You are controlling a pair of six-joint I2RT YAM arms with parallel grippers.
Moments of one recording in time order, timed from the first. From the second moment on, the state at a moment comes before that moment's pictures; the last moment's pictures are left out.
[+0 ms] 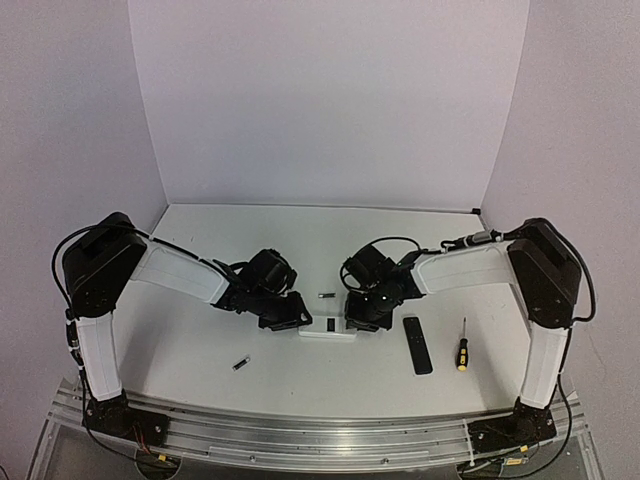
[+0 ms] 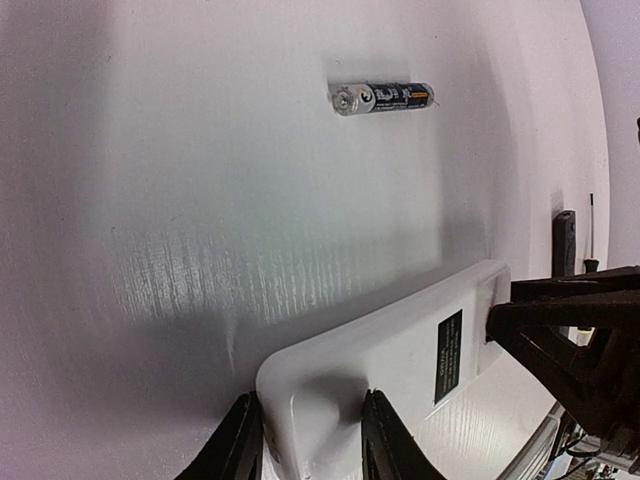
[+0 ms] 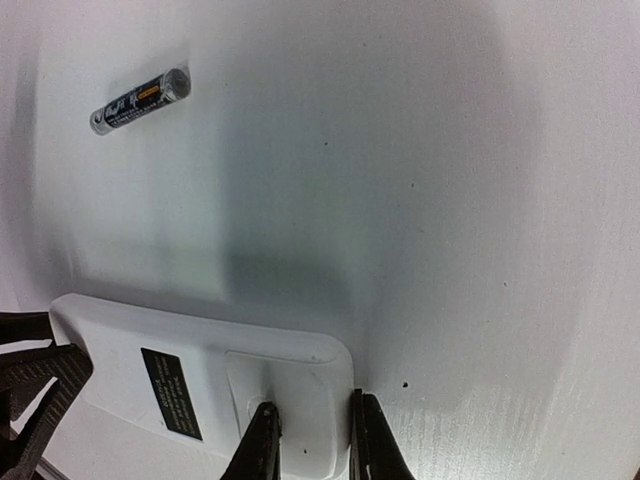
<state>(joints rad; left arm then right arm) -0.87 1.94 1.06 -0.03 0.21 -0.84 0.84 1.99 1.21 -0.44 -0.02 0.94</state>
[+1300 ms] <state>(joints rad) -0.93 1.97 1.19 -0.20 0.03 -0.83 0.82 1.81 0.99 -0.30 0.02 0.86</state>
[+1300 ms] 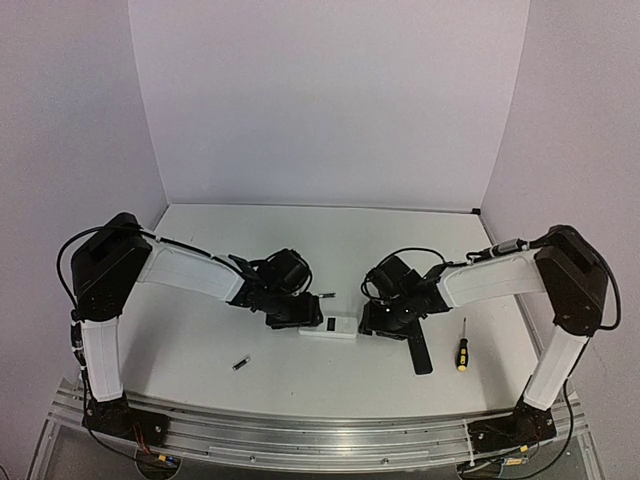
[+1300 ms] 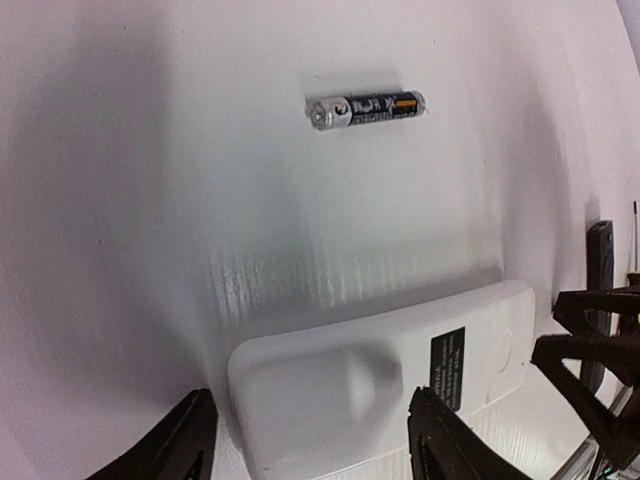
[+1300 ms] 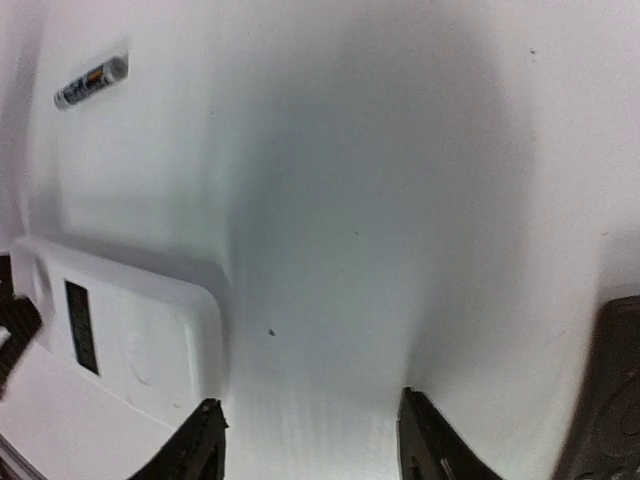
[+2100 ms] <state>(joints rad) -0.93 1.28 0.99 -0.38 -0.18 -0.75 0.81 1.72 1.11 -0.48 -0.21 -0.52</state>
